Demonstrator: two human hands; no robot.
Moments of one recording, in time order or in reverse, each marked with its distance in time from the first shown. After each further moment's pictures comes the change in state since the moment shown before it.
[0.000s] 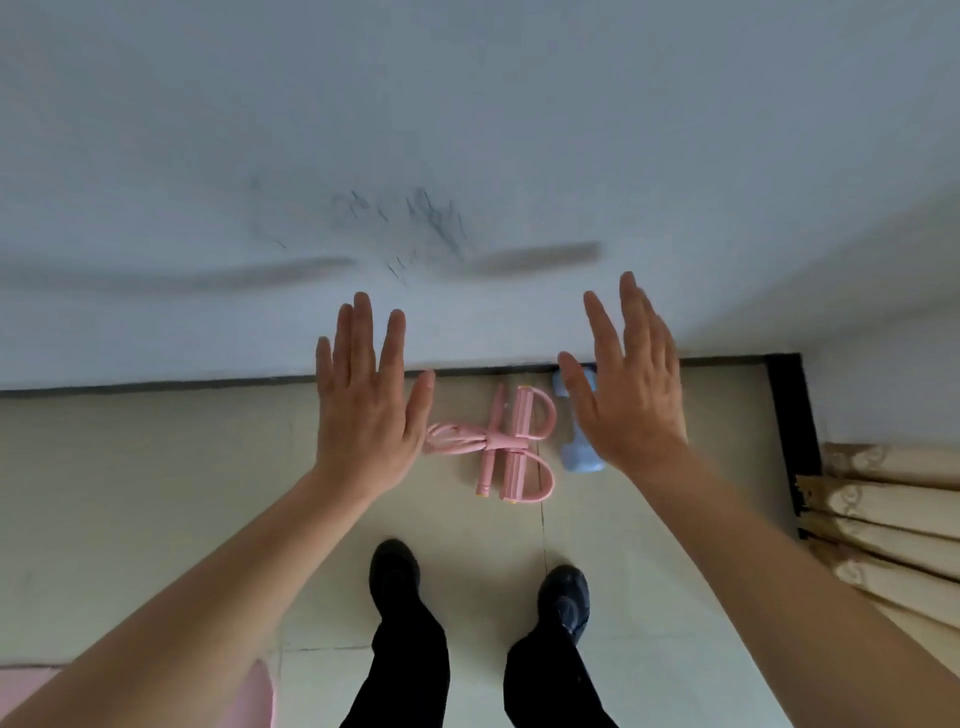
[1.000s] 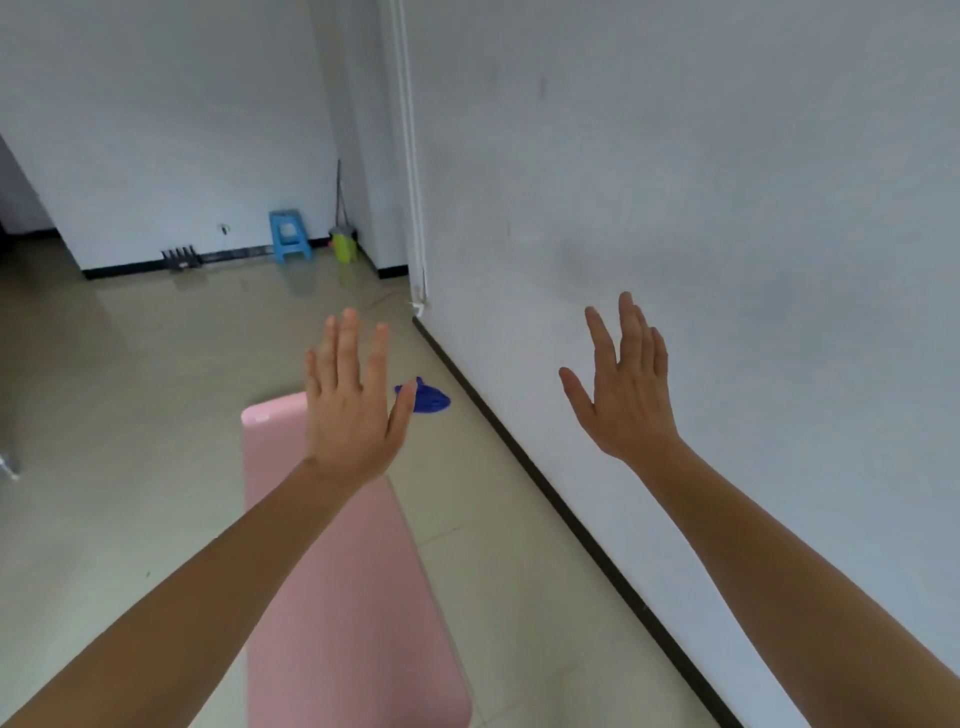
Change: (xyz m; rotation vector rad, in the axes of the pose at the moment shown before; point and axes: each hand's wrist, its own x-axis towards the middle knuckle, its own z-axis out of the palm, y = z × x) left_hand -0.588 -0.087 -0.656 0.523 0.761 -0.986; right_hand -0.168 -0.672 -0.432 0.358 0.326 -1.246
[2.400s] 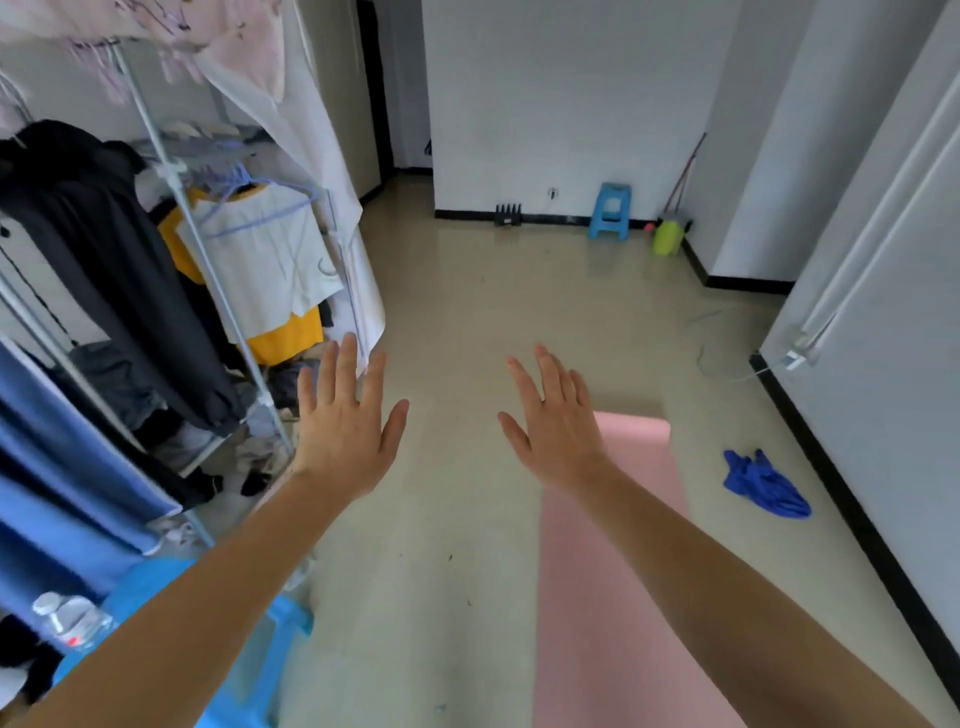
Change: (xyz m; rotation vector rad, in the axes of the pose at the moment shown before) left_hand -0.058 -0.868 -0.074 0.471 -0.177 -0.576; right_hand 0.277 -0.880 0.461 0.409 -0.396 -0.577
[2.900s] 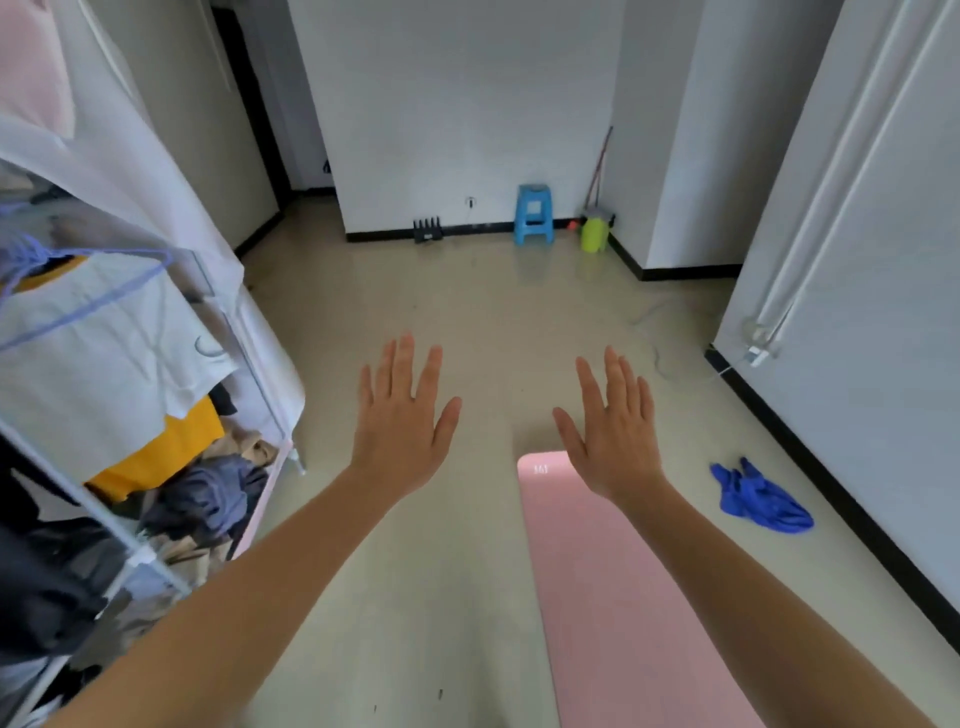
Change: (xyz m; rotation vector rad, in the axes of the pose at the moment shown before) left_hand 0.334 0.035 0.200 -0.117 -0.044 0.297; right_hand 0.220 0.171 0.120 -0.094 0.084 0.414
